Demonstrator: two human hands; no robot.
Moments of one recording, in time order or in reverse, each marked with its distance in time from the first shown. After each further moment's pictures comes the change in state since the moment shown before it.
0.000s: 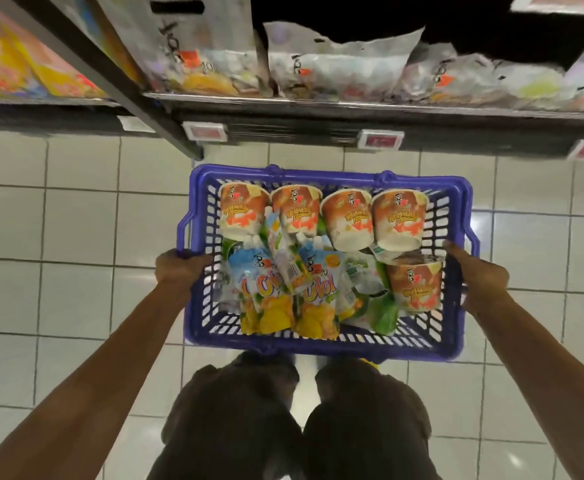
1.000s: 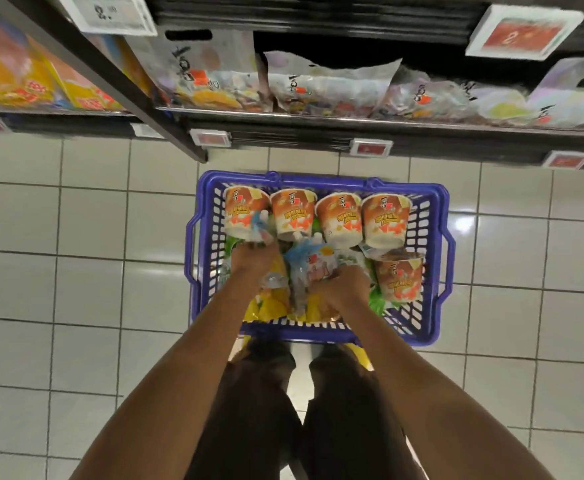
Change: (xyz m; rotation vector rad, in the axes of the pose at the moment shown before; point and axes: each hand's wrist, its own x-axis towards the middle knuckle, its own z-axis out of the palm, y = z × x) left_hand -0.099 0.051 0.061 -0.001 -0.259 0.047; right_hand -0.132 0.036 0.100 -0.674 -0.367 -0.345
